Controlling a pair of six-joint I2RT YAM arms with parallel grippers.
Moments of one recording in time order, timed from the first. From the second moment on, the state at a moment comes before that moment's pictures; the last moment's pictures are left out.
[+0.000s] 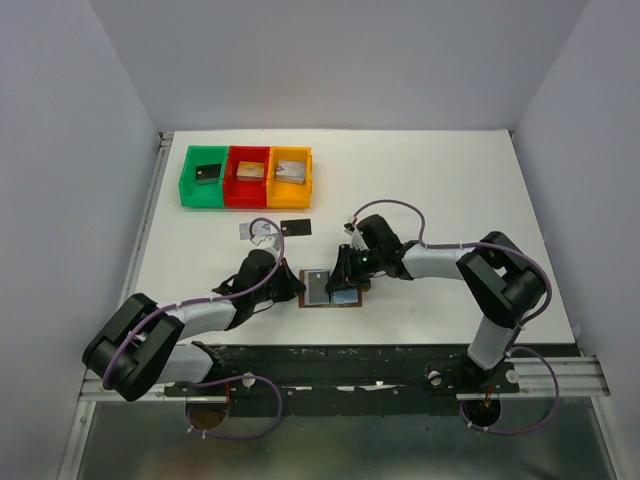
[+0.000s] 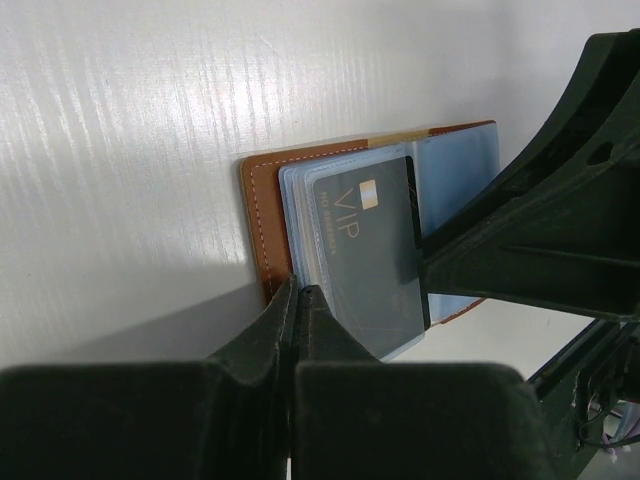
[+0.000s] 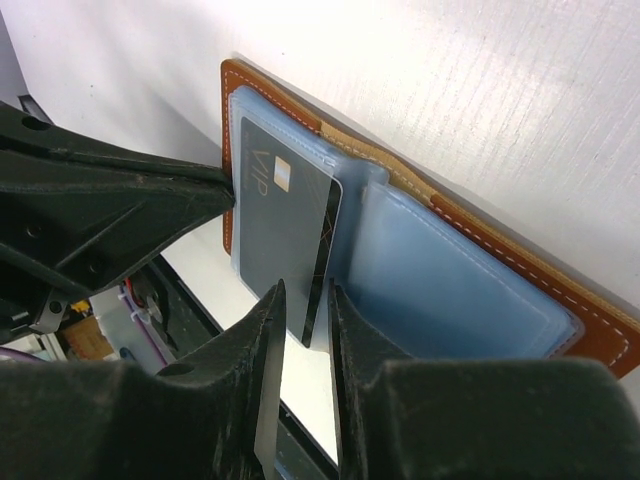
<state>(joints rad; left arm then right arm) -0.60 1.28 0.29 0.37 0.14 -0.76 0.69 1.77 0.83 0.08 -0.52 0.72</state>
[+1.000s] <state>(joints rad) -0.62 1.32 0.29 0.42 0.12 -0.77 0.69 1.75 0.78 0.16 -0.53 0.78</state>
